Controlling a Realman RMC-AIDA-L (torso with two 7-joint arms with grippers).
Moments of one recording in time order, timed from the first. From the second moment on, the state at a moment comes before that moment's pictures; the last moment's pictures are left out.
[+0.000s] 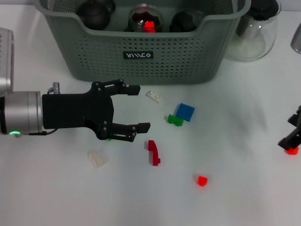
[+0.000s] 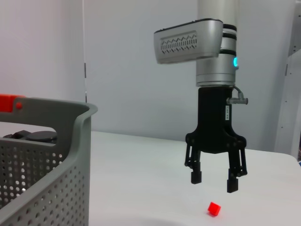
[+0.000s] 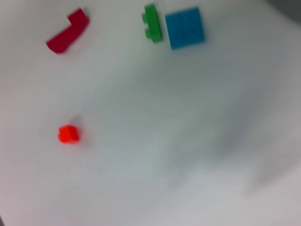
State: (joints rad) left arm -0.44 -2.17 0.72 0.80 2.02 1.71 -1.15; right arm 0.73 2.05 -1.11 -1.17 -2.80 -1.88 2.19
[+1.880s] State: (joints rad) left arm -0.45 -2.17 0.72 0.73 2.02 1.68 -1.12; right arm 0.70 2.09 -1.14 -1.01 -2.93 -1.68 2.16
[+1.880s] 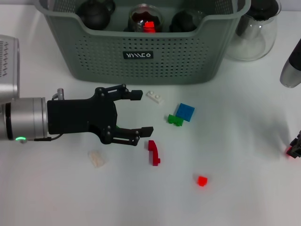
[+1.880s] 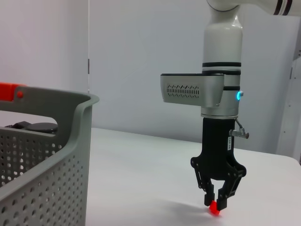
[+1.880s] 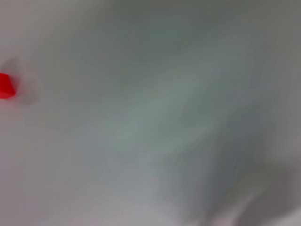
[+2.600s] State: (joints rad) left arm -0.45 -2.17 0.71 0.72 2.02 1.68 -1.12; right arm 0.73 2.08 -1.09 -1.11 -2.82 -1.77 2.13
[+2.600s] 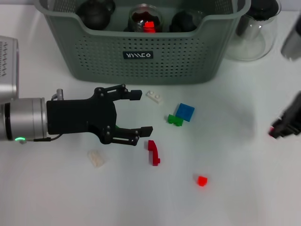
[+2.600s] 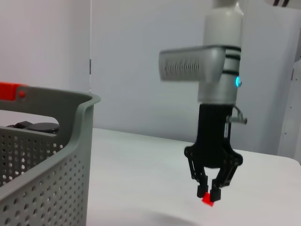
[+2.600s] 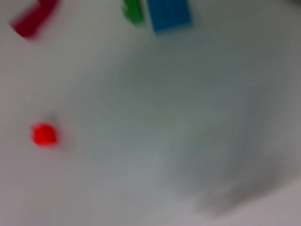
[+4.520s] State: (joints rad) left arm -0.43 -2.15 0.66 0.76 2.07 1.73 -1.13; right arm 1.20 2.09 -1.16 -0.78 -2.49 -1.03 2.23
